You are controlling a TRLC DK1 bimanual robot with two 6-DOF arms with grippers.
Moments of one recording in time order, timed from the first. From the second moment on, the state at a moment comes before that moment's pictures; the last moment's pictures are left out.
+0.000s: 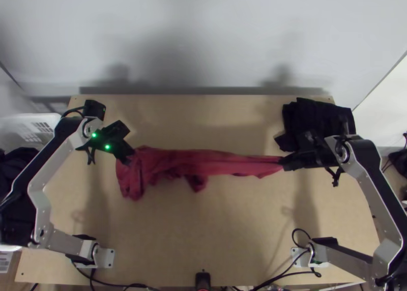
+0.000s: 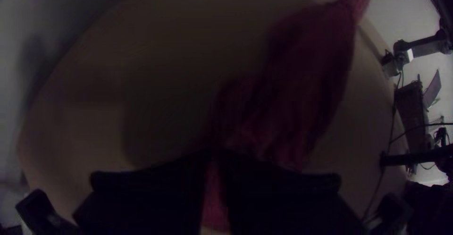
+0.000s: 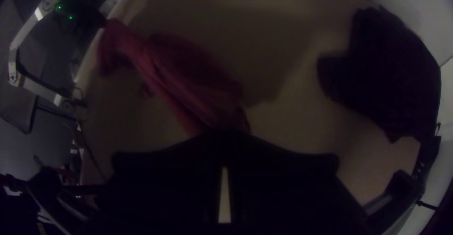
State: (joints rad) left arm -0.04 1.60 1.31 -0.95 0.36 0.73; right arm 0.07 1.26 1.13 -1.02 -0.46 -0.27
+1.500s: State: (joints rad) left arm -0.63 1.24 0.82 -0.89 -0.11 0.53; right arm 0.14 1.27 1.14 -0.97 -0.46 -0.22
